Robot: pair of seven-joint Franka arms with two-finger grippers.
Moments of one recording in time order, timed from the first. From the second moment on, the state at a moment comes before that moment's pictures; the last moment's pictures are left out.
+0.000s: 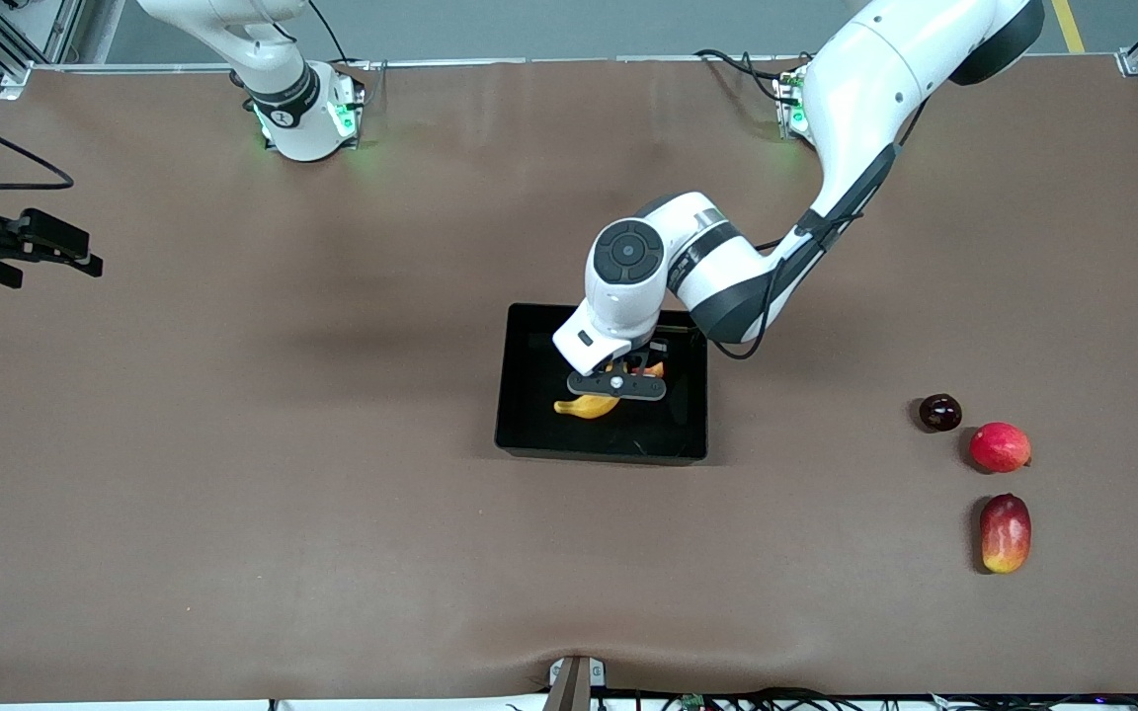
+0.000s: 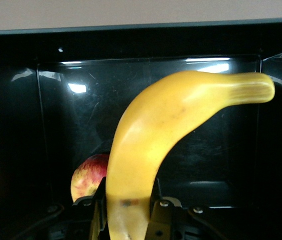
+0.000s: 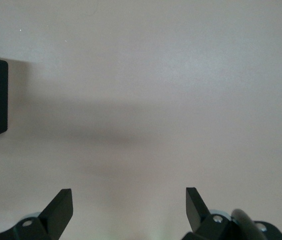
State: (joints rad) left arm -0.22 0.76 -0.64 -1.46 0.48 2.06 -0.86; right arm 0.02 0.01 -0.10 -1.61 0.08 1.54 -0.19
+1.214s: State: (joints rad) left arm -0.40 0.90 -0.44 -1.44 0.48 2.30 -0.92; right arm 0.02 0.01 -0.10 -1.61 0.08 1.55 -0.19
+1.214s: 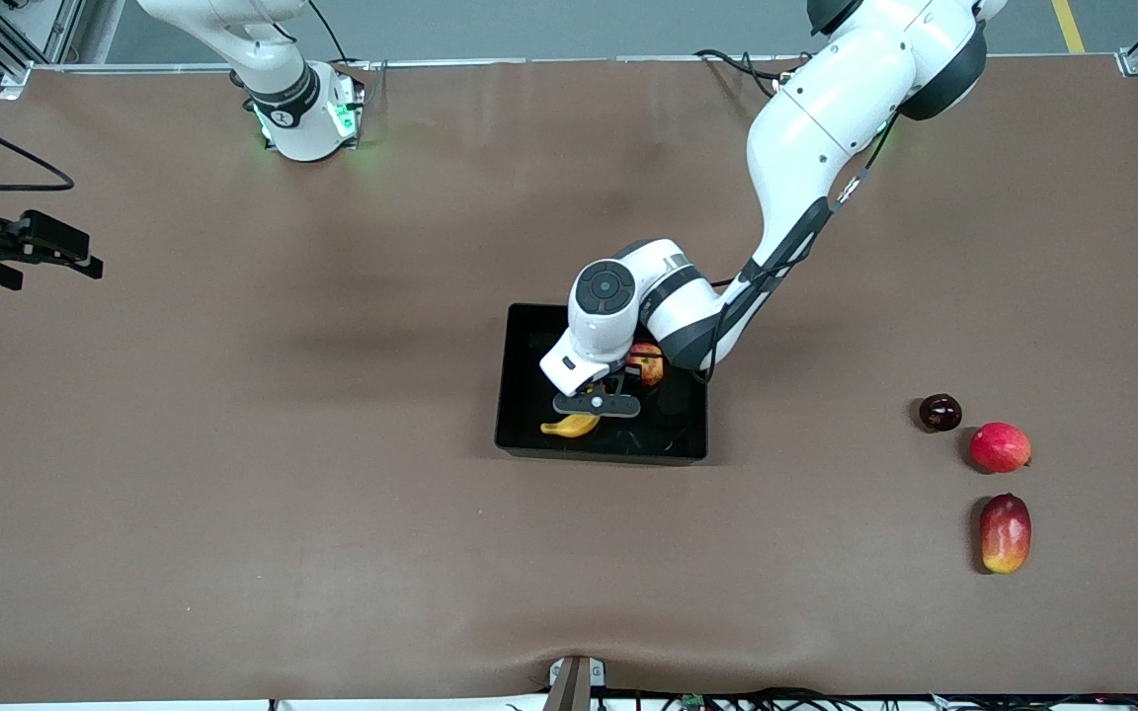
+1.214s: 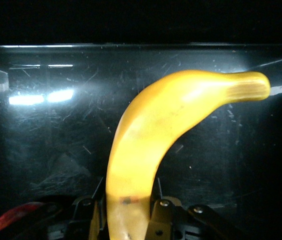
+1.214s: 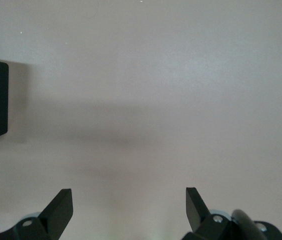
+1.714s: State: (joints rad) left arm -0.34 0.76 -0.43 -1.39 0.48 2.16 -0.92; right arm 0.02 0.01 -0.10 -1.63 0.08 1.56 -0.19
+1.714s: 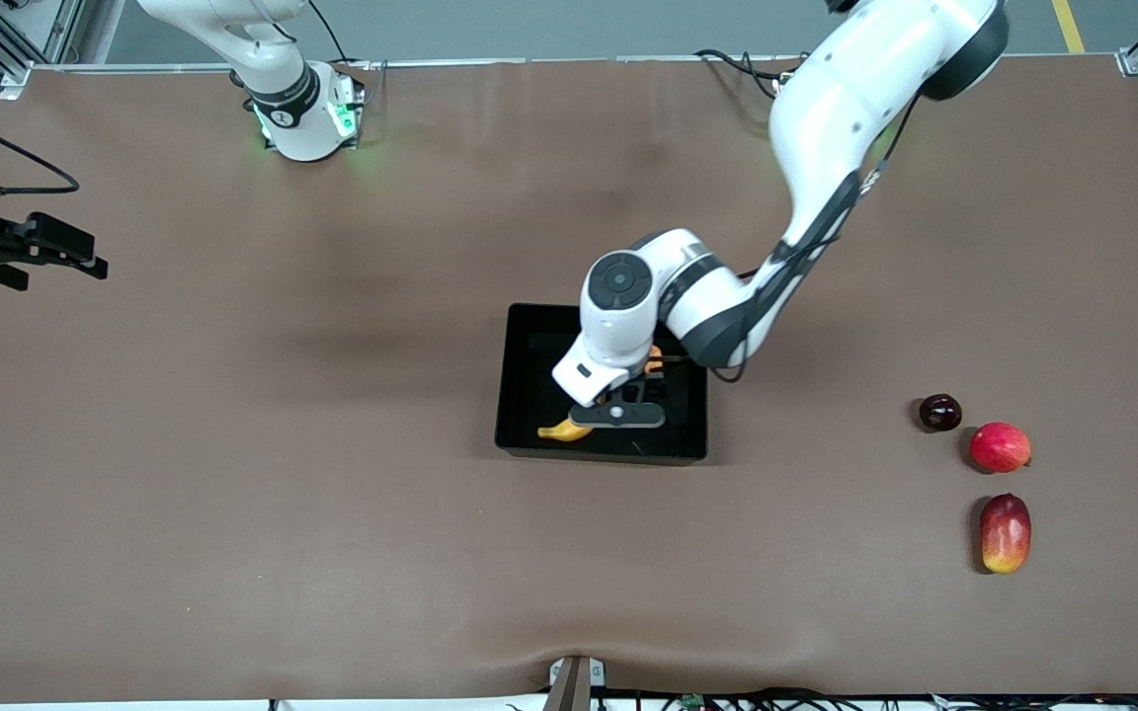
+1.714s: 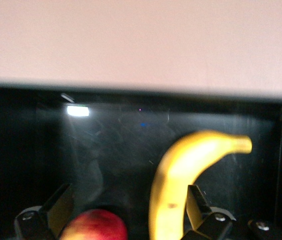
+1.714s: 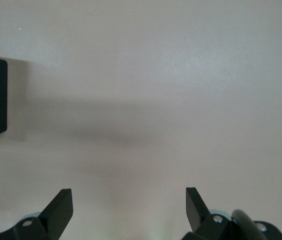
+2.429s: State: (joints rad) left arm -0.03 0.45 -0.47 -1.40 0.35 1.95 -0.73; right arm 0.02 0.01 -0.10 -1.65 0.08 1.58 -0.19
